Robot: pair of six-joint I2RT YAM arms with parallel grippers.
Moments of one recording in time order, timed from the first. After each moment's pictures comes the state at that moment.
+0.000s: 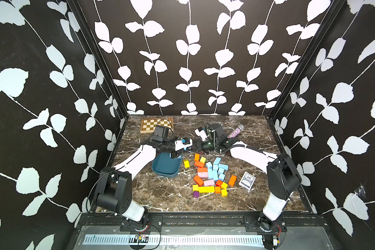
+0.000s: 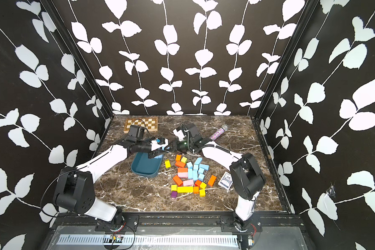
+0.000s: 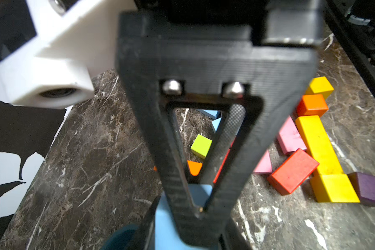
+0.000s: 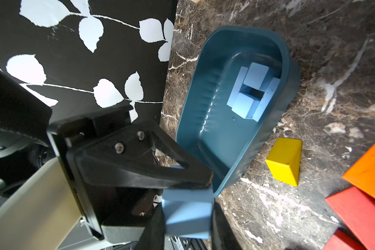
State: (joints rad) left arm -0.35 1.51 1.06 -0.39 0.80 1.01; right arm 0.65 1.78 1.30 -0.15 -0.73 0.81
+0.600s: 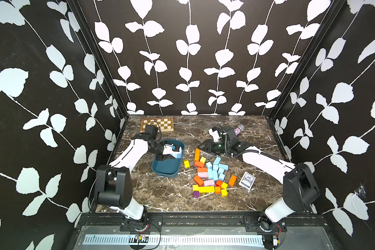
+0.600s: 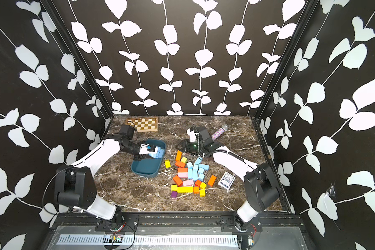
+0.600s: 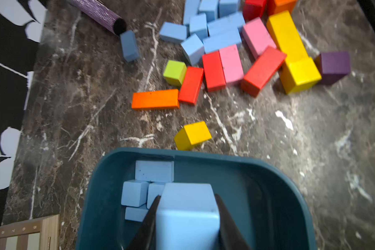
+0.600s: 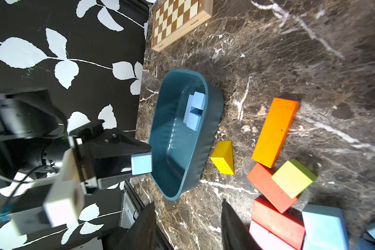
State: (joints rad) left arm -0.18 1.60 1.17 -0.89 0.66 1.62; right arm 0.59 1.57 1.12 -0.19 -0.49 0.77
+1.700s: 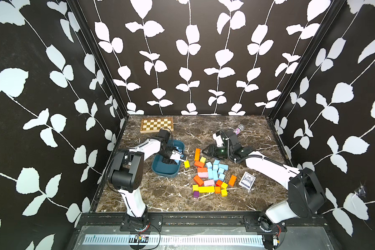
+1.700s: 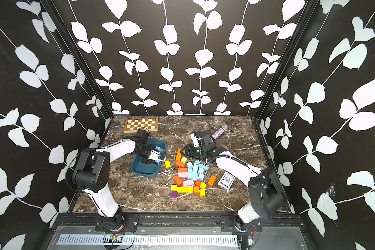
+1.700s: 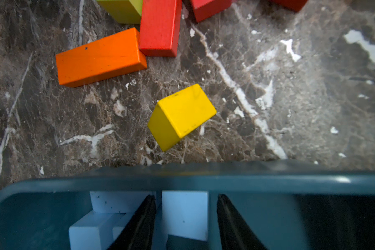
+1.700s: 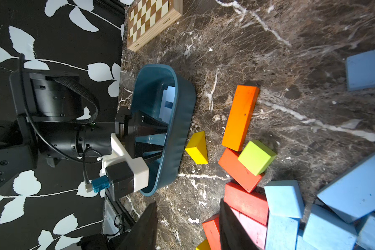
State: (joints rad) left arm -0.29 1.80 1.14 -0.67 0.46 1.63; right arm 0.60 1.51 1.02 -0.21 -0.41 0.77
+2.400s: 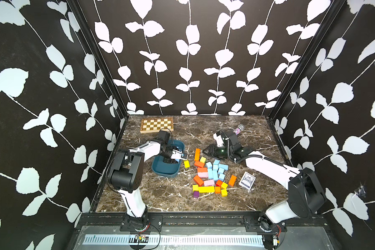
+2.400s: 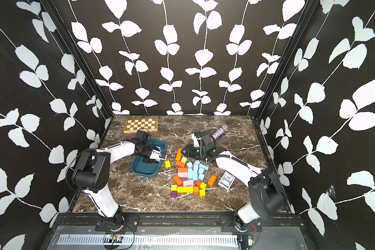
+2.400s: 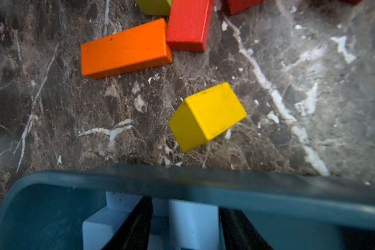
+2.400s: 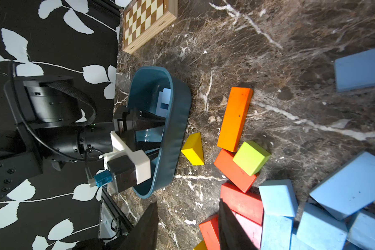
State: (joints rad) left arm -0.29 1.78 1.08 -0.50 0.46 1.53; right arm 0.60 1.51 1.03 -0.24 -0.38 0.76
